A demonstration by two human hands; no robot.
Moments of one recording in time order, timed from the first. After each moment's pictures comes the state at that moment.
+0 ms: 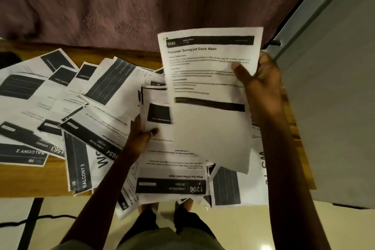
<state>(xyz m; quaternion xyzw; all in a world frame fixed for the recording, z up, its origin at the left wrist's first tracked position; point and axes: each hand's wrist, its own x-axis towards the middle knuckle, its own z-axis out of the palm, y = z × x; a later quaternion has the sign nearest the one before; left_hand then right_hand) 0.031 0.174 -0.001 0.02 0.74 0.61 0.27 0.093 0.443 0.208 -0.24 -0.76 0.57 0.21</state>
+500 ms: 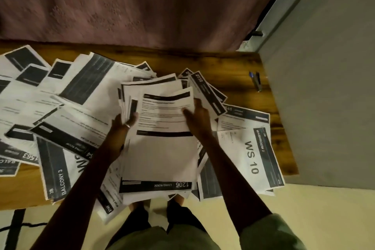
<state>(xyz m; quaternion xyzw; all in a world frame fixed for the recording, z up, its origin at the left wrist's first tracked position) 0.022 0.172 -0.005 -0.06 0.71 0.64 0.30 0.095 0.420 0.006 -0.22 -0.87 0.43 0.10</state>
